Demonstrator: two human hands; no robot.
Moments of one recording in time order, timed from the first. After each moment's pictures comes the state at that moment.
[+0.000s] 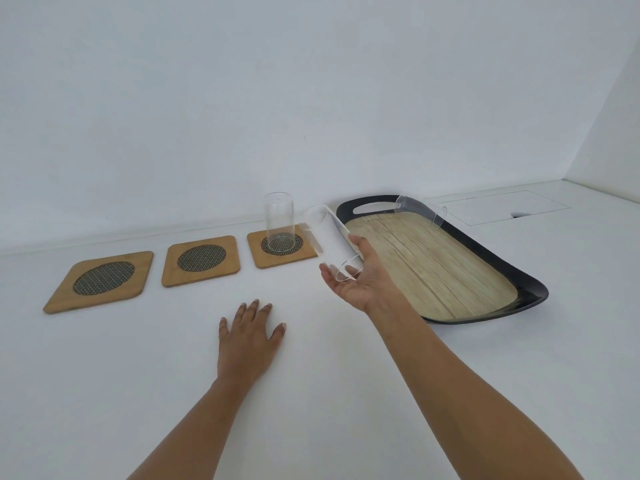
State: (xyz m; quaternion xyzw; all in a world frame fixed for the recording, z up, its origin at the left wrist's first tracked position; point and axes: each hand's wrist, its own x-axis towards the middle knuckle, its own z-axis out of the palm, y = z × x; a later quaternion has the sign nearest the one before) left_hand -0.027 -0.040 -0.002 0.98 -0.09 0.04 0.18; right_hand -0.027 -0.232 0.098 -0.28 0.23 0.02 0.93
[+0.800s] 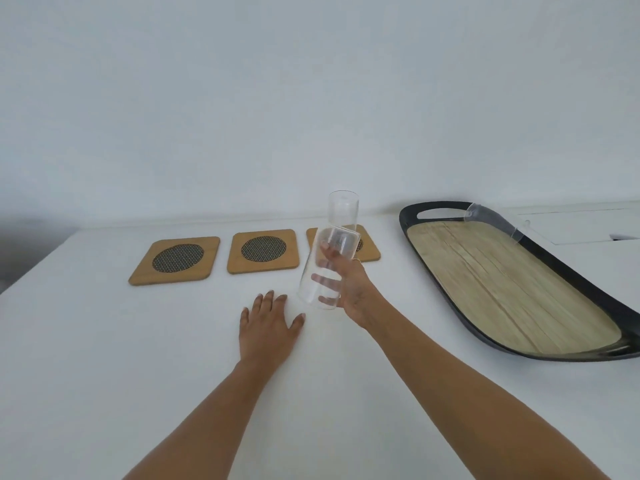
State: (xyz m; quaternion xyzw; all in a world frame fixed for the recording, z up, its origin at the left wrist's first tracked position) left_hand -0.004 0.010 -0.002 0.98 -0.01 0.06 0.17; right_hand 0.012 -0.141 0.076 -0.61 0.06 0.10 0.78
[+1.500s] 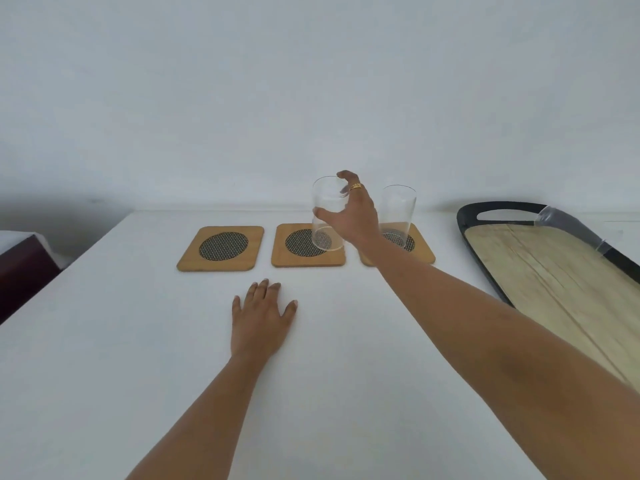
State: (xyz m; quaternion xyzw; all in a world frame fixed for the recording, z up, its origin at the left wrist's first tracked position) left_hand 0.016 0.083 -0.003 0.98 0.06 0.09 0.17; right_hand 0.121 -0.072 0.111 -0.87 -0.07 -0.19 0.45
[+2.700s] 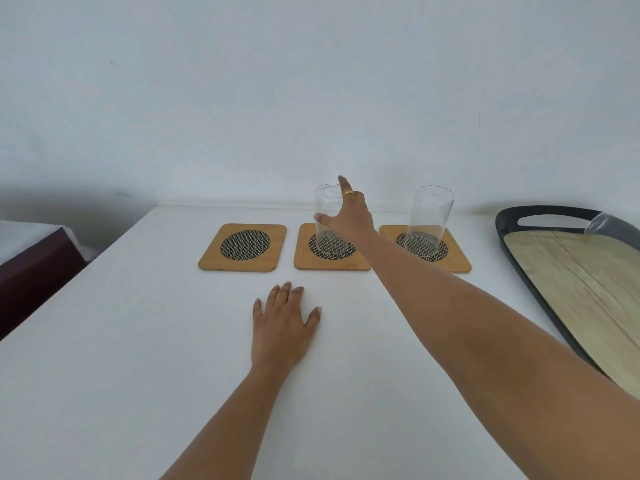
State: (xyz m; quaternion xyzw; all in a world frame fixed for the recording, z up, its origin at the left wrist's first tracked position) left_hand 0.017 0.084 -0.007 0.98 0.06 0.10 0.17; right_hand 0.171 -0.028 0.087 -0.91 -0.08 -0.08 0.39
